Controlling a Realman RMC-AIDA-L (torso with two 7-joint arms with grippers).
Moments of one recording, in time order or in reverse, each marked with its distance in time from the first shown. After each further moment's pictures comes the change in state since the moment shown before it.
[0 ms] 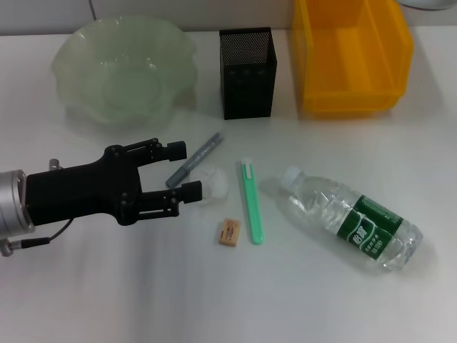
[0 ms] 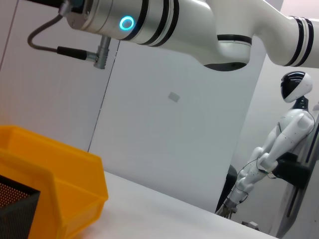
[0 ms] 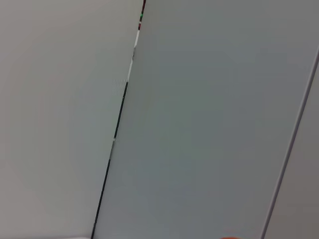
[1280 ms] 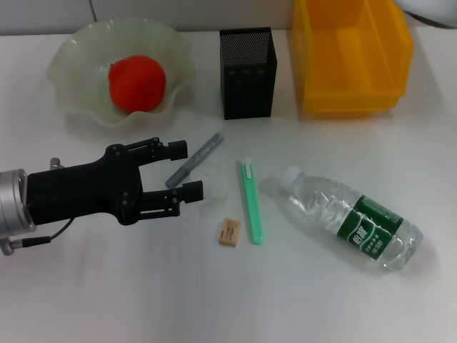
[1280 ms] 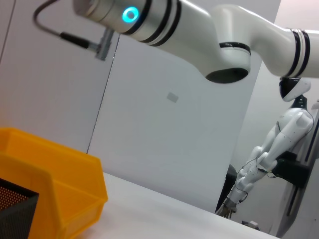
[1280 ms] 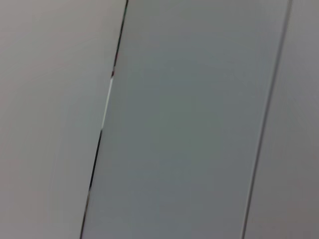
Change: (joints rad) left arm -0.003 -0.001 0.000 -0.002 0.001 0.000 0.009; right arm -0.087 0.000 -0.002 -0.057 0.255 -0.050 -0.173
